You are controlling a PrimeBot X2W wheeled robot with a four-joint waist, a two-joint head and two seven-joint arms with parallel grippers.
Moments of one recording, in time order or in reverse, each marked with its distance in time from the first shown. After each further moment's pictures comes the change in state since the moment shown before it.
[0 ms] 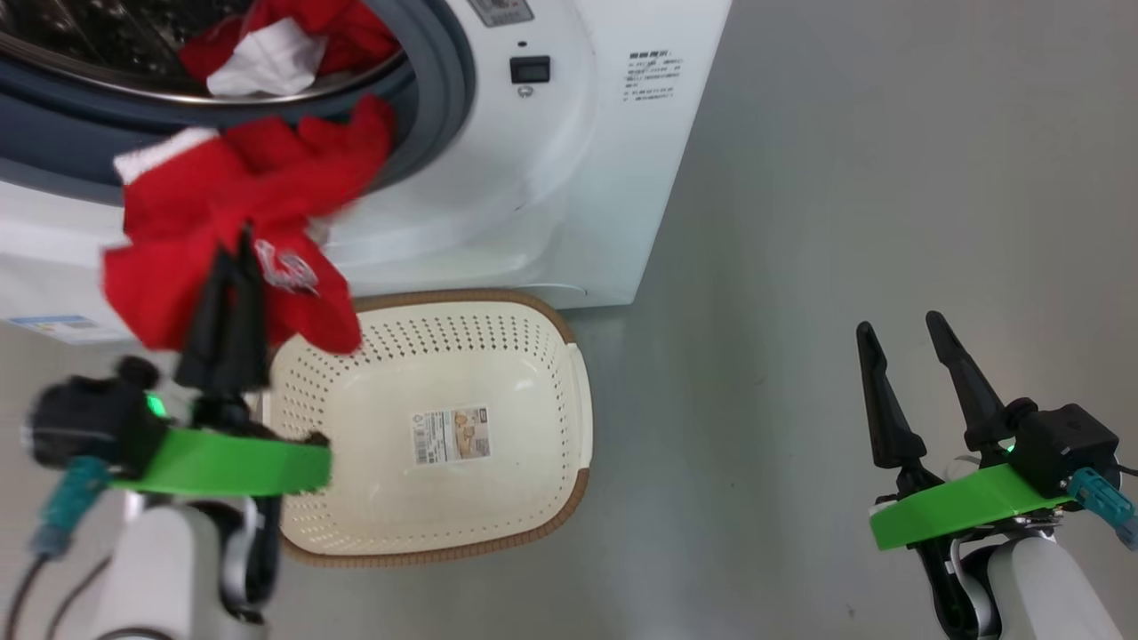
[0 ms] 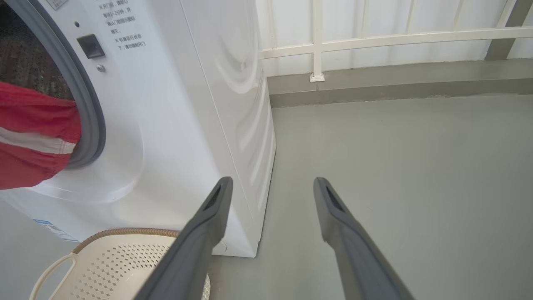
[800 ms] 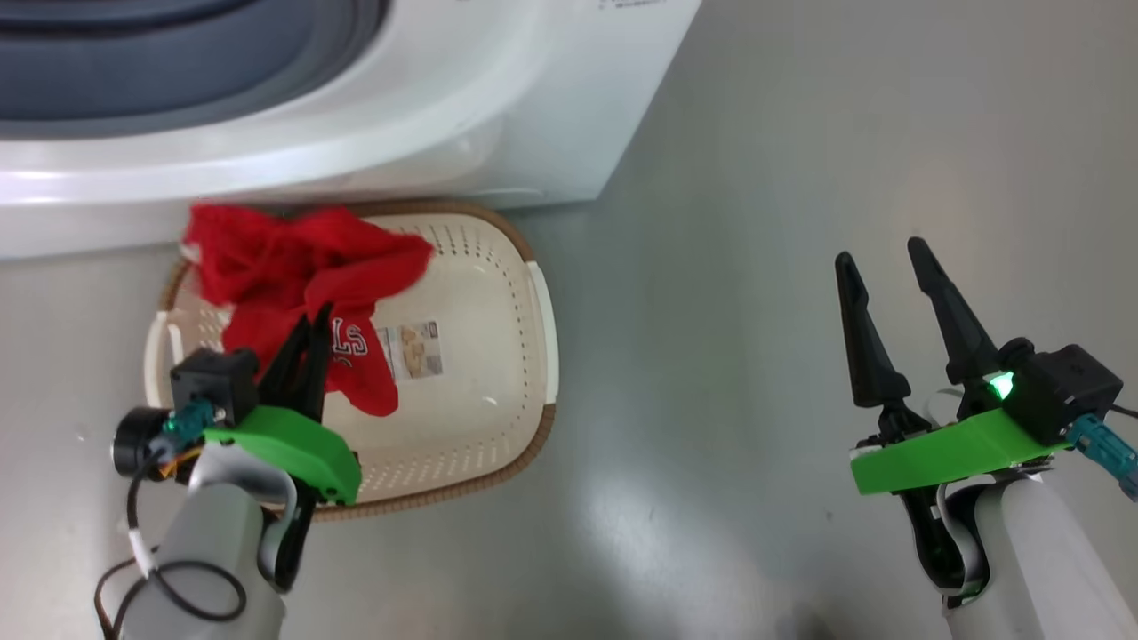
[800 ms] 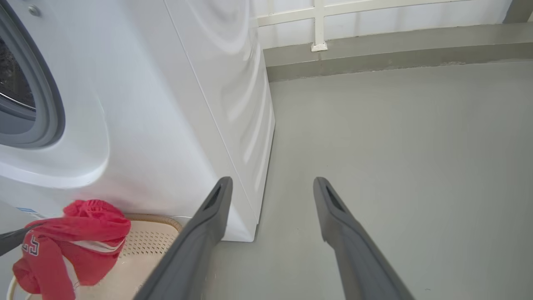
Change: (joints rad) left arm -0.164 0.058 -0.181 0.562 -0.040 0.000 0.000; right arm -0.101 -0.001 0.049 -0.037 0.028 0.000 0.000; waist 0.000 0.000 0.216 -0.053
